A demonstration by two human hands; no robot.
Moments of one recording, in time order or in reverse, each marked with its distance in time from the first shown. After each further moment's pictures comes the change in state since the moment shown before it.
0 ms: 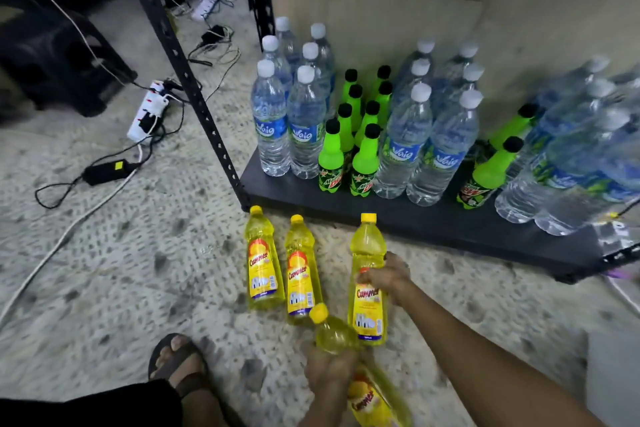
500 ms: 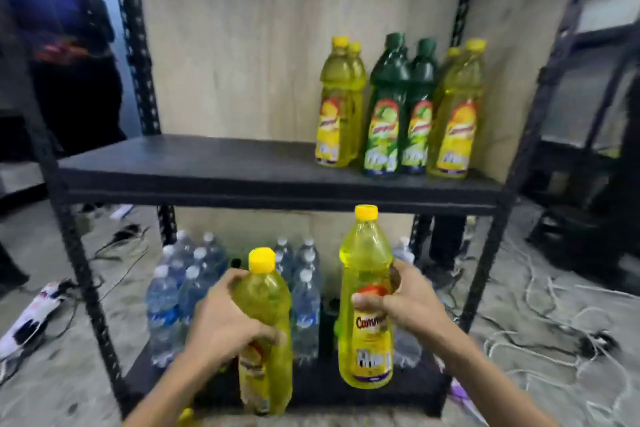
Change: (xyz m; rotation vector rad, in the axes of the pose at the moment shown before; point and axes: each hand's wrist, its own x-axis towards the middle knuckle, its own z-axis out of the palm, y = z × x) left_hand -0.270 0.278 -0.087 0.137 -0.114 1.139; right_hand -0.277 -0.076 -0.342 0.252 0.307 -0.728
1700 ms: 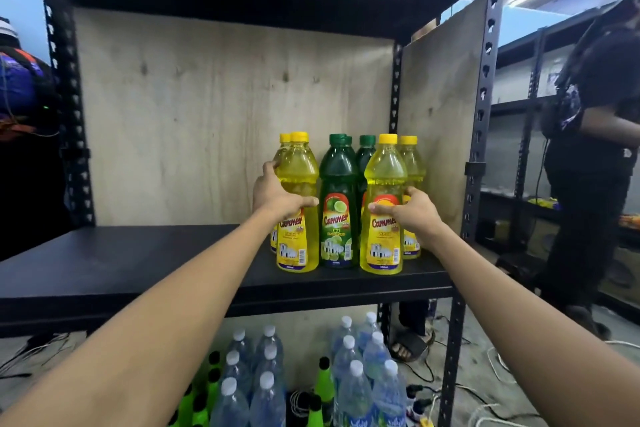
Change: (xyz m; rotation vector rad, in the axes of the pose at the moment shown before) left_hand 0.200 0.300 0.045 0.019 0.101 0.360; right_hand 0.166 -0.158 -0.173 -0.047 0.437 -0.077
